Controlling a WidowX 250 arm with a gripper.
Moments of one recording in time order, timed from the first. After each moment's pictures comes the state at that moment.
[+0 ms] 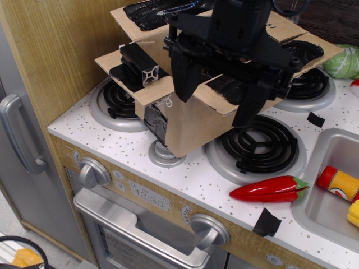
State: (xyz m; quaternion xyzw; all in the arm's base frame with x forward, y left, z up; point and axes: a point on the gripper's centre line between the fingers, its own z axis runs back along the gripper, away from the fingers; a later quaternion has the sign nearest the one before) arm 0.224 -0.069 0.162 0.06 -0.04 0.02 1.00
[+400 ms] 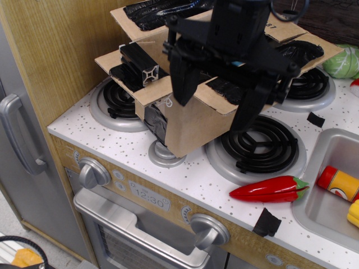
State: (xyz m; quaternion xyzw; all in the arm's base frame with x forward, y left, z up) arm 0.220 -0.068 0.151 0.06 -0.03 0.02 1.00
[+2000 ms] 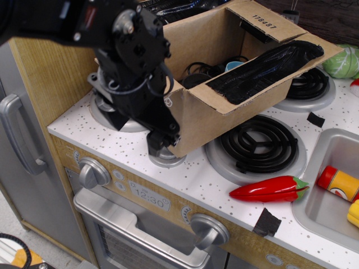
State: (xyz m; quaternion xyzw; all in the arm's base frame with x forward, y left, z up) arm 0.221 0.008 0.093 0.07 -0.17 -0.05 0.98
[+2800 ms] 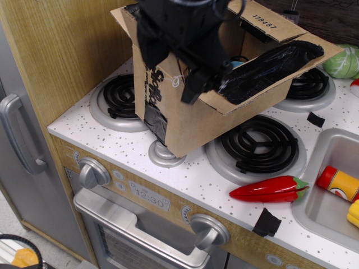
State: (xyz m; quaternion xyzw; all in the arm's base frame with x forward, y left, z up) arm 0.248 -0.020 0.157 0.14 -0.12 -0.12 0.98
